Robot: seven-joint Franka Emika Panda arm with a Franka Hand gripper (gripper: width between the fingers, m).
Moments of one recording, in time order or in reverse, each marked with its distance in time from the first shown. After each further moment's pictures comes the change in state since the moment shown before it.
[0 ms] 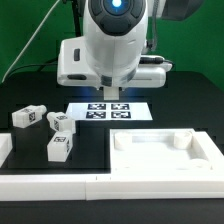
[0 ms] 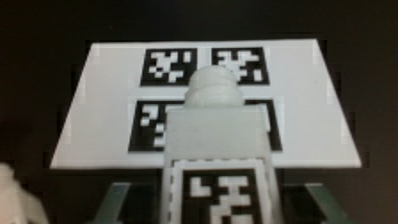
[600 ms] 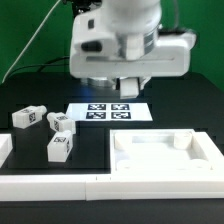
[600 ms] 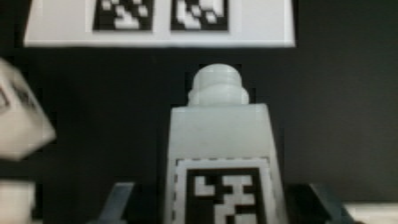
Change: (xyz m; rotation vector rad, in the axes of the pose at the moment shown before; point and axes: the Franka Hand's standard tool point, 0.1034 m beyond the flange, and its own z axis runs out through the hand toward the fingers) arm 0.024 -0.046 -0.089 0.029 0.388 -0.040
